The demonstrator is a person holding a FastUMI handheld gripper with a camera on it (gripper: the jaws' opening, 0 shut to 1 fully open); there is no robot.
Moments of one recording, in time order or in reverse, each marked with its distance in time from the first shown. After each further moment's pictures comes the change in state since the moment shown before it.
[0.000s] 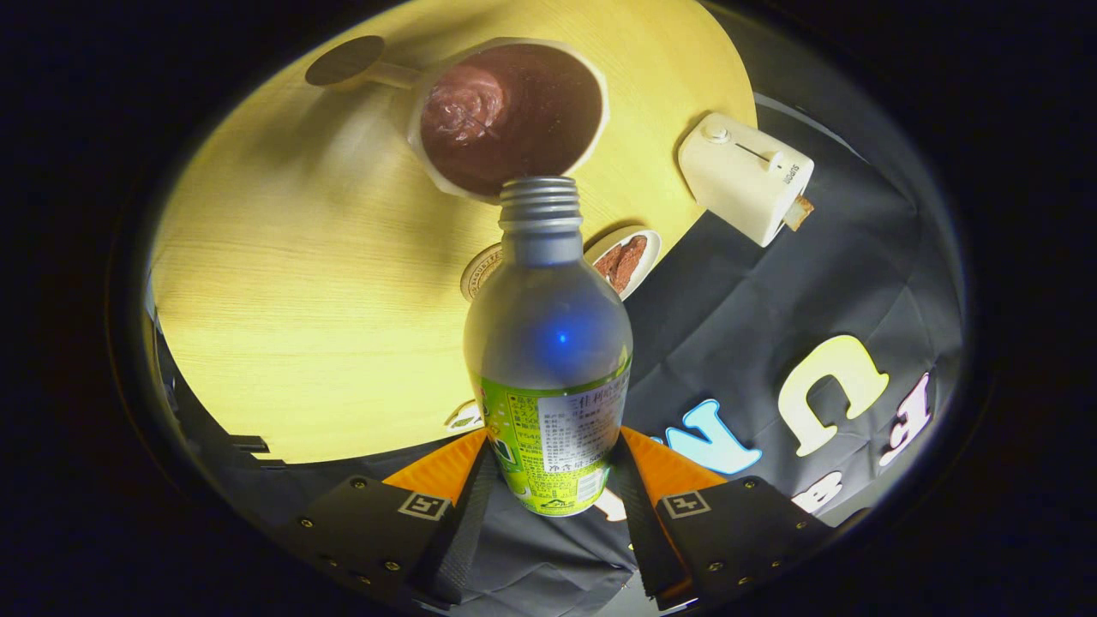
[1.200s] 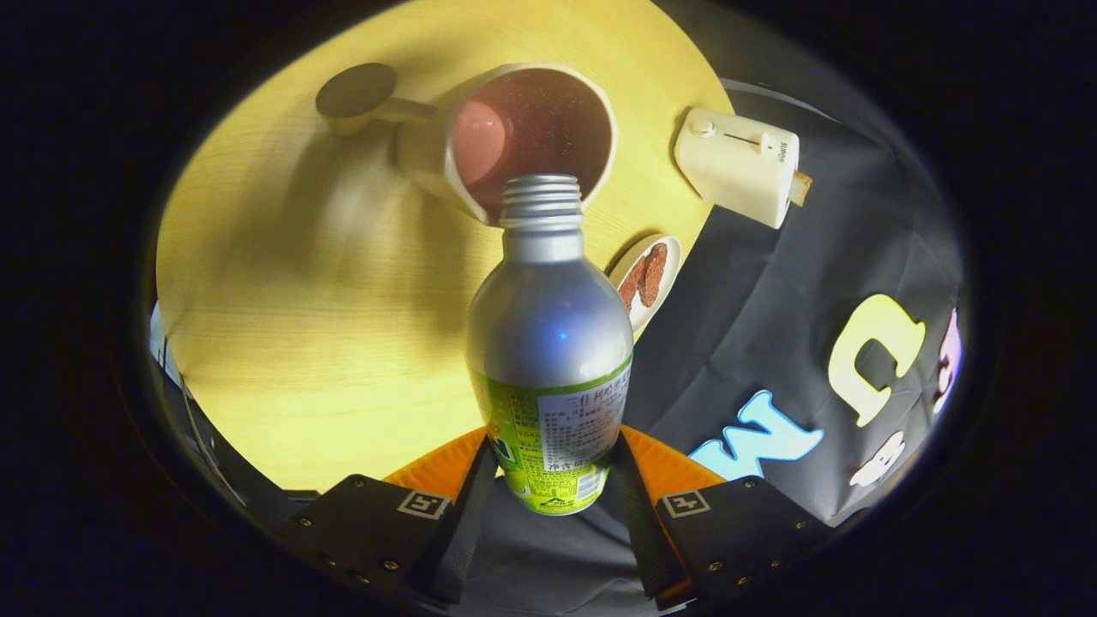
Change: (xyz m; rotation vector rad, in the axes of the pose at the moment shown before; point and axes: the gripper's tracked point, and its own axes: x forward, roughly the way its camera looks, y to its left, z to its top) arm 0.002 0.047 0.017 0.235 -0.132 0.116
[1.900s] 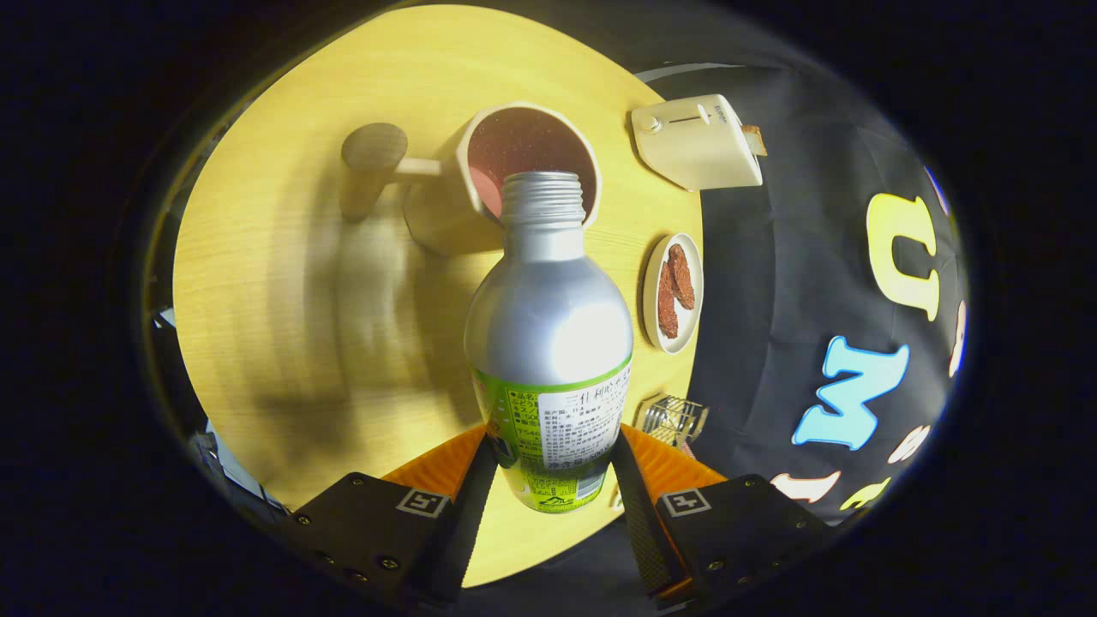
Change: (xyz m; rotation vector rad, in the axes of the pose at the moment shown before) arm 0.011 0.057 0.022 0.374 -0.243 0.161
